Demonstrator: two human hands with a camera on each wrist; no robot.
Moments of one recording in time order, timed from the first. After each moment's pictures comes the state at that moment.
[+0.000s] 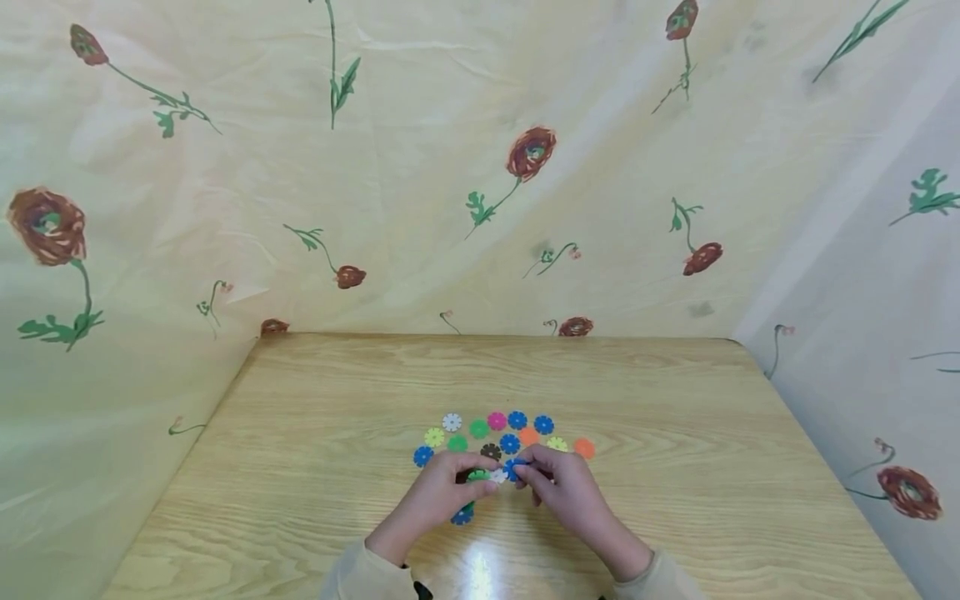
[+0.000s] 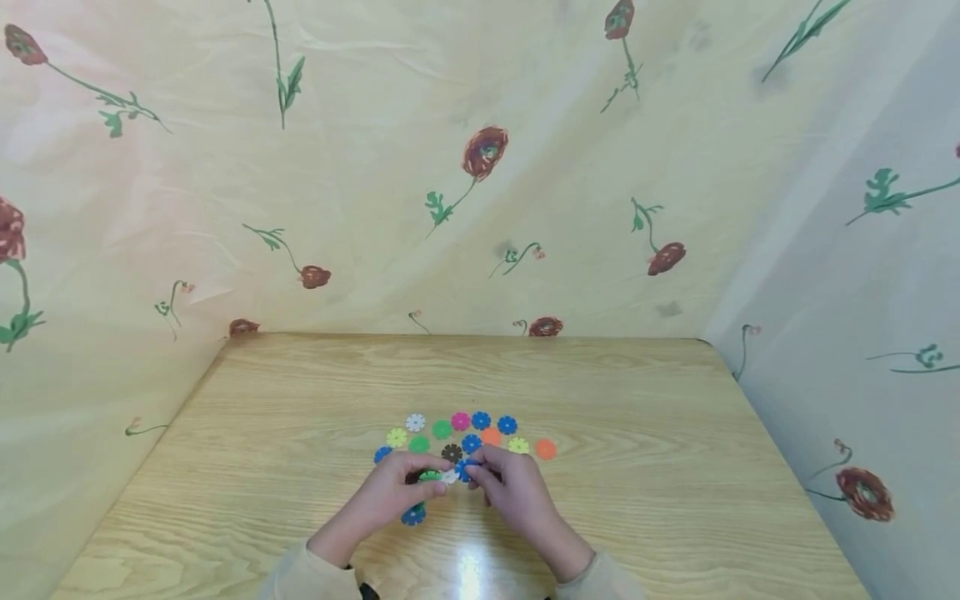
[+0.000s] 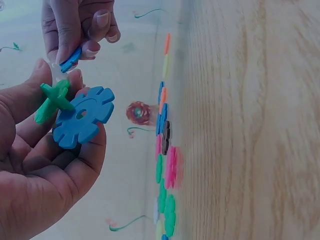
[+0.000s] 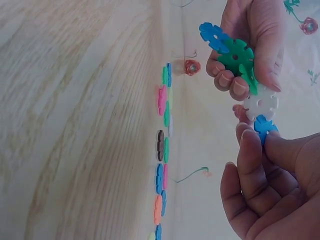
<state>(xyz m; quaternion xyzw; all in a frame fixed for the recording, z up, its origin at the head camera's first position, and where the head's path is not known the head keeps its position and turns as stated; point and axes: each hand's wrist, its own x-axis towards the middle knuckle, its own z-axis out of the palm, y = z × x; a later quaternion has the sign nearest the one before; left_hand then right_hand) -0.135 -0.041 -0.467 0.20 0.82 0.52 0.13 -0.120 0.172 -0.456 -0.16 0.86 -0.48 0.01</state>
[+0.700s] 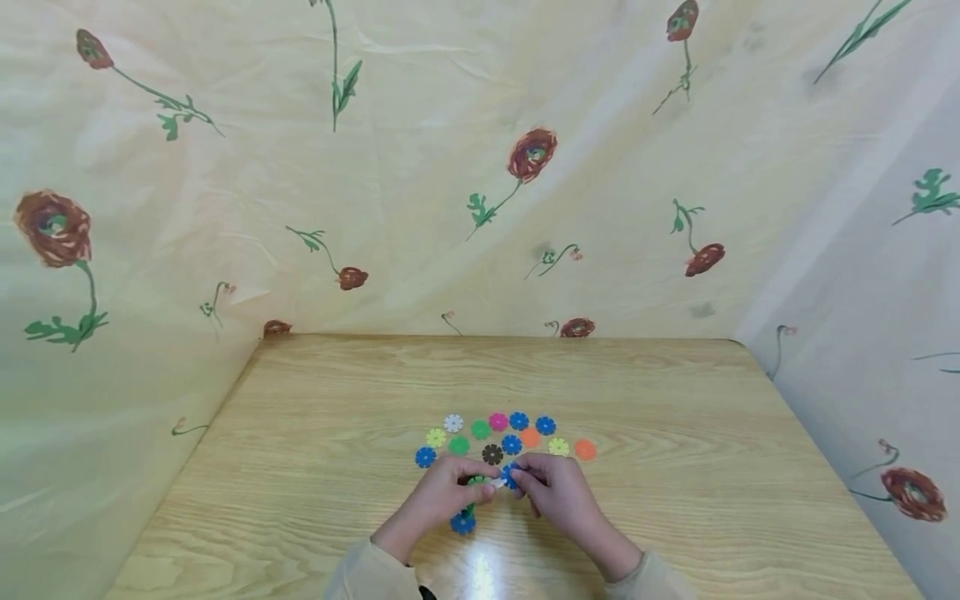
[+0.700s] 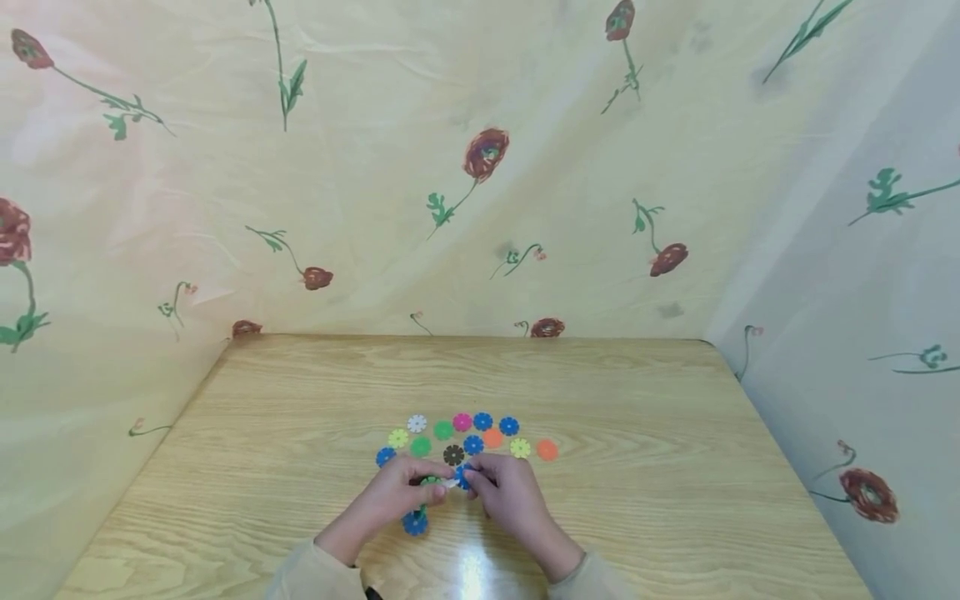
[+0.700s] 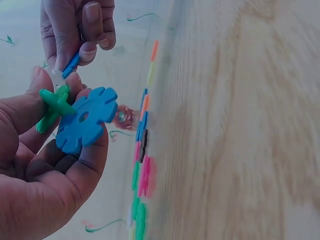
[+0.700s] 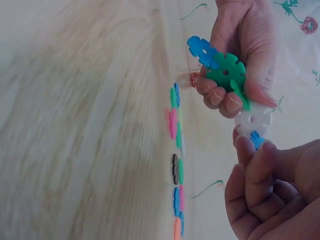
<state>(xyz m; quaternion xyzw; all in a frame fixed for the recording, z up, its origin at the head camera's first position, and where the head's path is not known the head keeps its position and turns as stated) -0.138 -0.041 -0.475 0.17 0.80 0.55 0.17 -0.122 0.164 -0.462 -0.15 0.87 -0.47 0.04</state>
